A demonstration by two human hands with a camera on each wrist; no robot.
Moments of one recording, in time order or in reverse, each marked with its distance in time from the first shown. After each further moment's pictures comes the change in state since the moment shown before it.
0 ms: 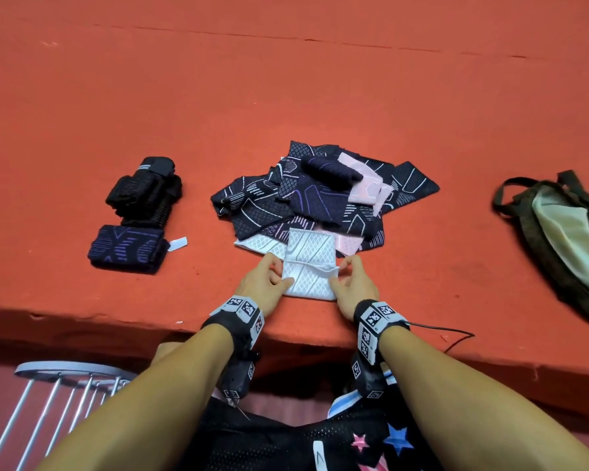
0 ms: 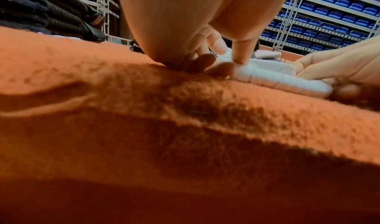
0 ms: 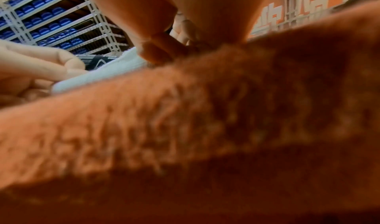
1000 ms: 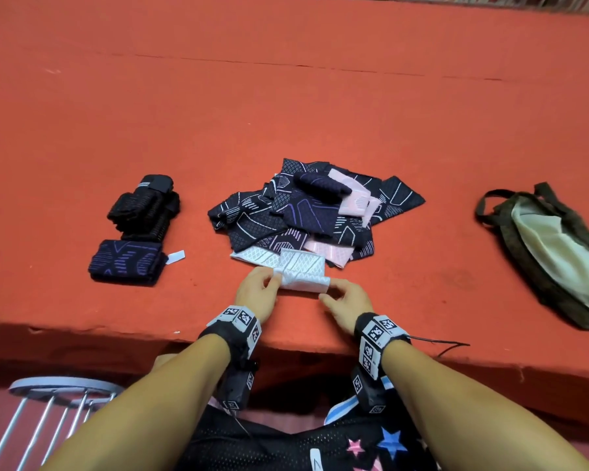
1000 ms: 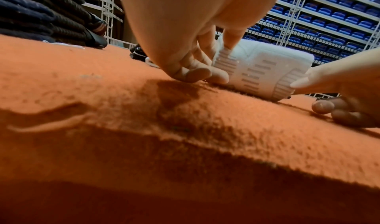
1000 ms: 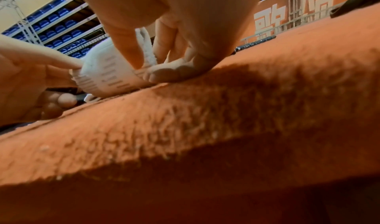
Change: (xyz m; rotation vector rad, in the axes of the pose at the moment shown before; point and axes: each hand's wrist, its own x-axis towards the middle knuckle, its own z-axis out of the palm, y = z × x) left_hand -0.004 0.011 0.002 -0.081 0.109 -0.004; right_hand -0.010 0.004 -0.004 0.121 -0.120 -0.033
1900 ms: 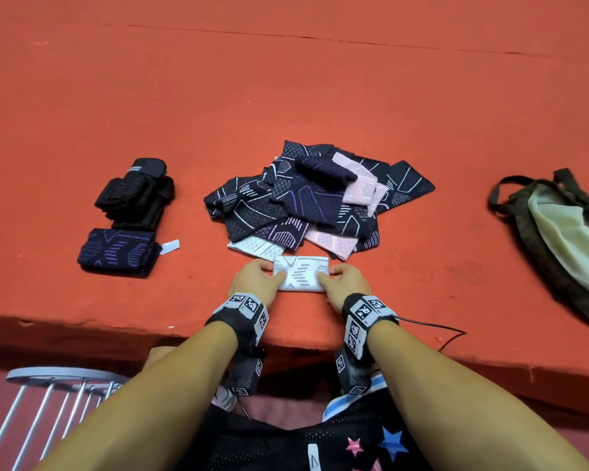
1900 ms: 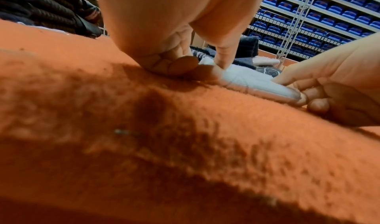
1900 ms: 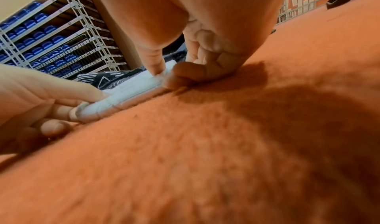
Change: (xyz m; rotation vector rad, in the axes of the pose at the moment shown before) left_hand 0.019 0.001 0.007 0.175 0.023 -0.236; right_hand 0.032 -0.007 0.012 -0.083 0.119 0.253
